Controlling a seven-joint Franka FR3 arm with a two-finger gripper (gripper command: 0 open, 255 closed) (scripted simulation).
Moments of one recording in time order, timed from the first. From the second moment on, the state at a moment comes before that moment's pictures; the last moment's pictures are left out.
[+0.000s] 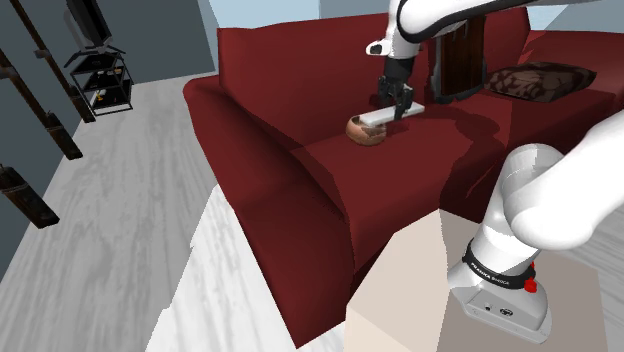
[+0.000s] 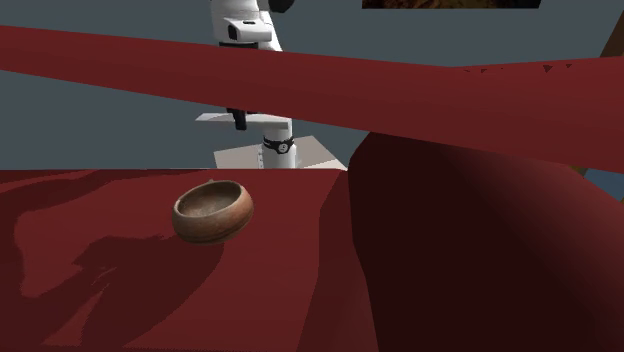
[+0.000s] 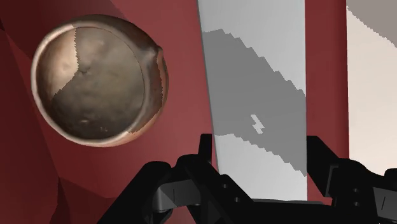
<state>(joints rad) 0.15 -0.57 -0.47 -2.38 -0.29 1.87 -1.19</state>
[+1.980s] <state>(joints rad) 0.20 0.05 -0.71 -2.00 0.01 2.07 -1.52</state>
